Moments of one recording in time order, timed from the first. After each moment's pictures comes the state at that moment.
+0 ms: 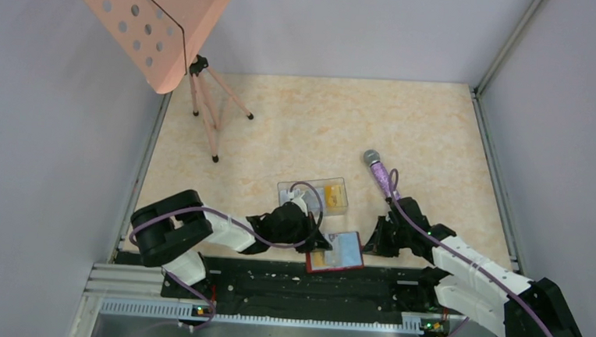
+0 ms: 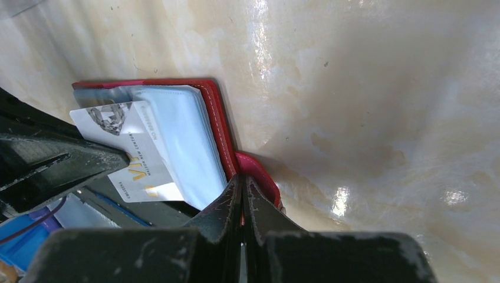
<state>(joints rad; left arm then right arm) -1.04 1.58 0.43 0.56 0.20 -1.25 0.54 0.92 0.29 -0.38 -0.29 0.77</state>
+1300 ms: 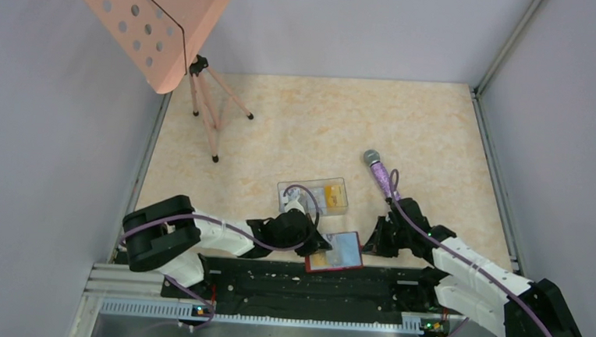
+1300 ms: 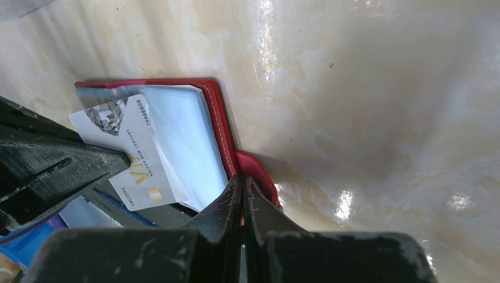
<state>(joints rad) -1.13 1.52 0.46 0.42 0.01 -1.41 0.54 0.92 0.27 -0.36 -0.30 0.78</state>
